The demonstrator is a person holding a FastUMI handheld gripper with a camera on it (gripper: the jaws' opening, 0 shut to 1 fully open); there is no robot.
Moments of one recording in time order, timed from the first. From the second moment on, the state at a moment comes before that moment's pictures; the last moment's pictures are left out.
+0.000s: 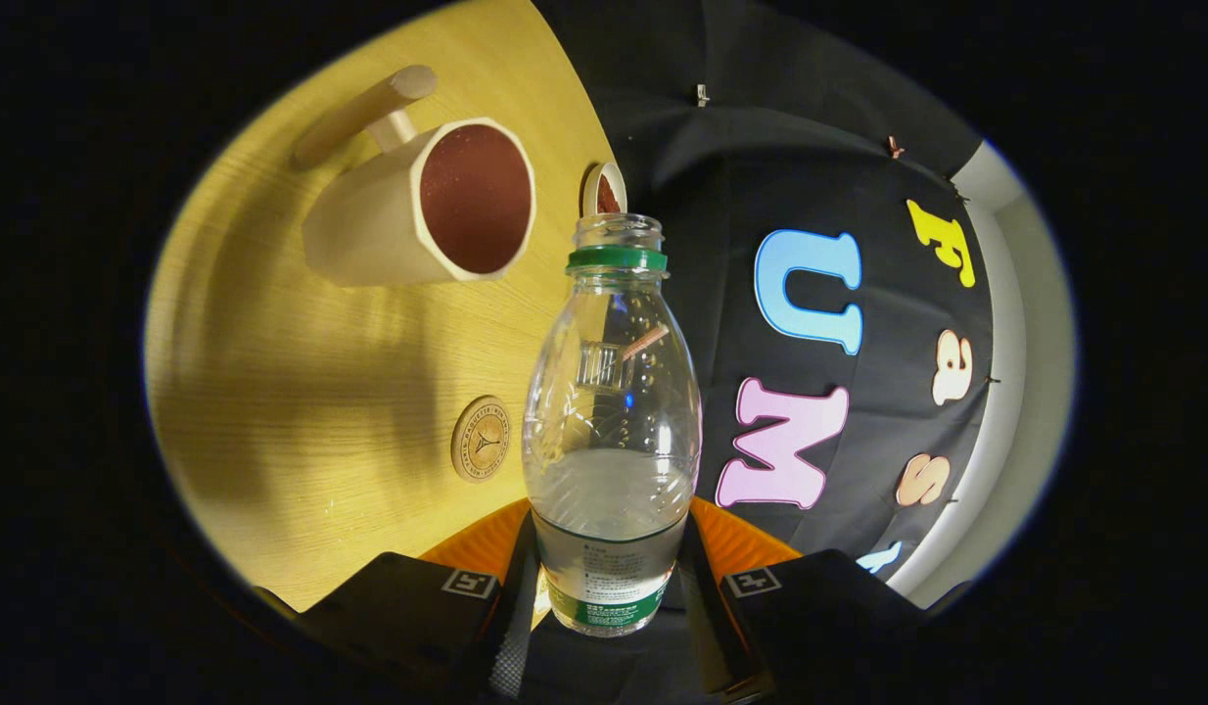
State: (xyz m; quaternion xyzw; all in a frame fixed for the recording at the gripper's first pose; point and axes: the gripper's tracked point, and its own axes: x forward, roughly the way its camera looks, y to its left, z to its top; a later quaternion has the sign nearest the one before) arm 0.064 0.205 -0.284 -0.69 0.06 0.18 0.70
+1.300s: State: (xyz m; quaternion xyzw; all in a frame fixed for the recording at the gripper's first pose) arm 0.080 0.219 -0.274 -0.76 0.01 0.19 0.62
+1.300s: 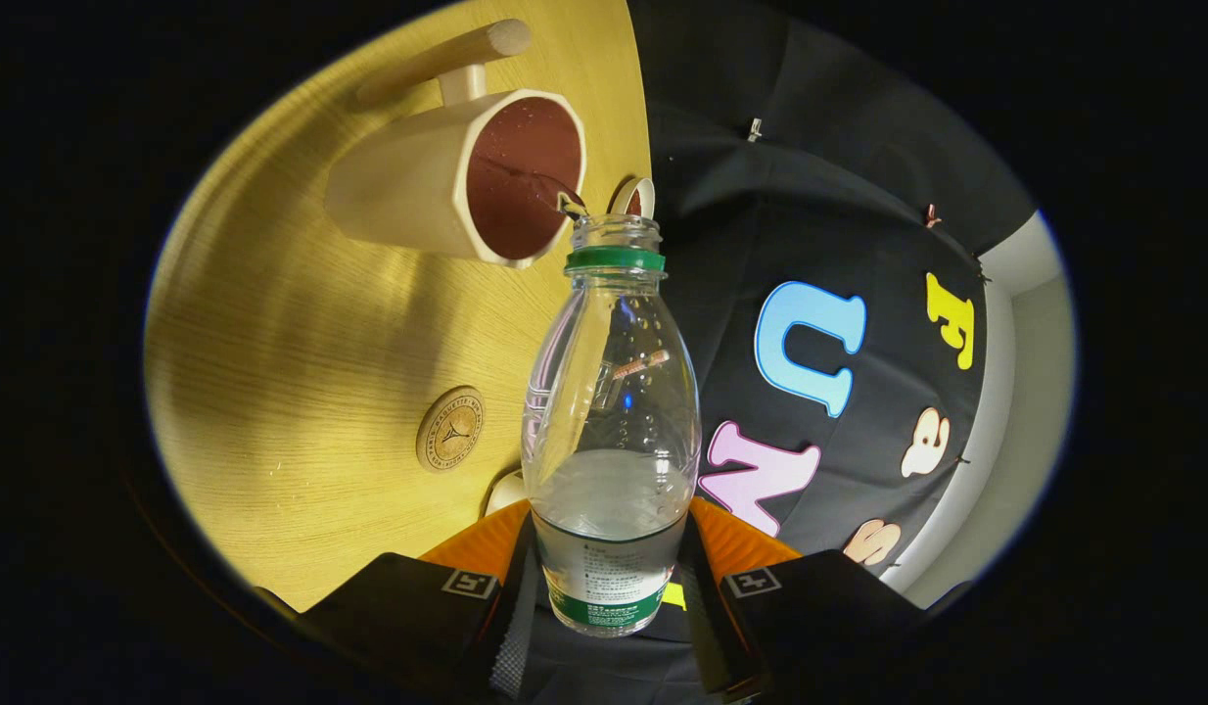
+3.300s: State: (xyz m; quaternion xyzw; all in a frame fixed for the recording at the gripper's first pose) arm 0.085 0.258 -0.210 -0.85 -0.18 0.18 0.47
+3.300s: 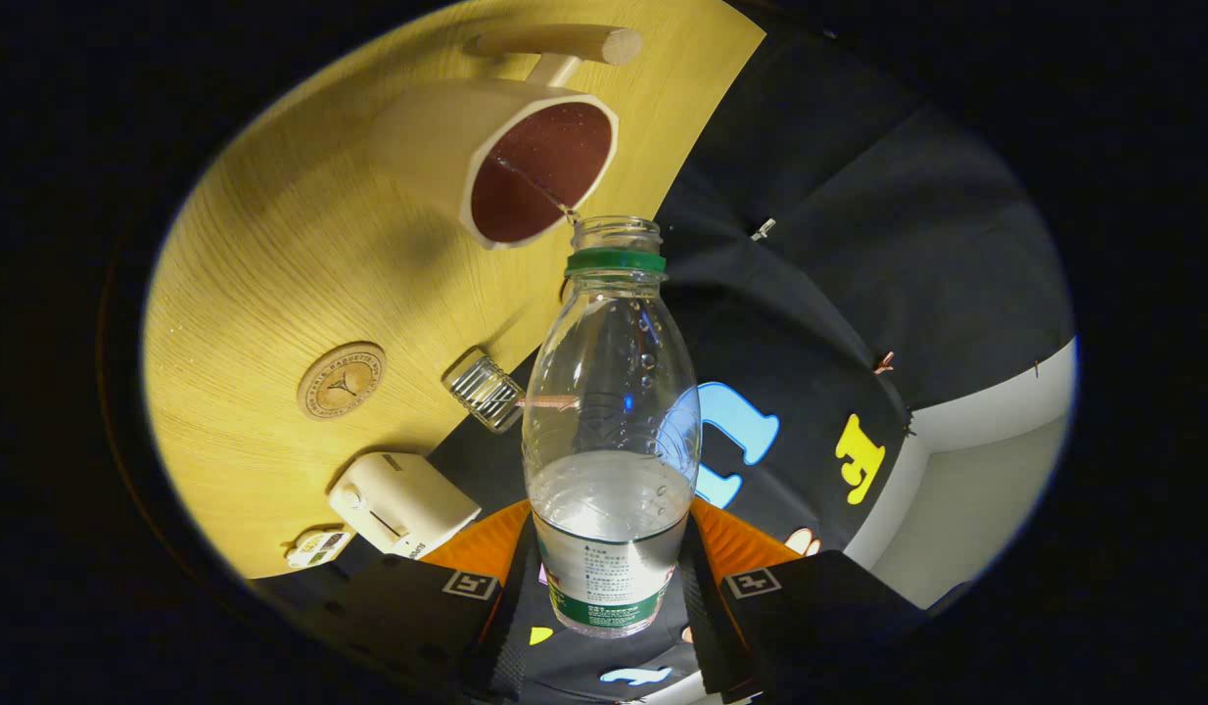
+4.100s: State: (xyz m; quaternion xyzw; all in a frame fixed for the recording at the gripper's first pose) arm 0.079 0.240 -0.239 -0.81 -0.11 0.20 0.54
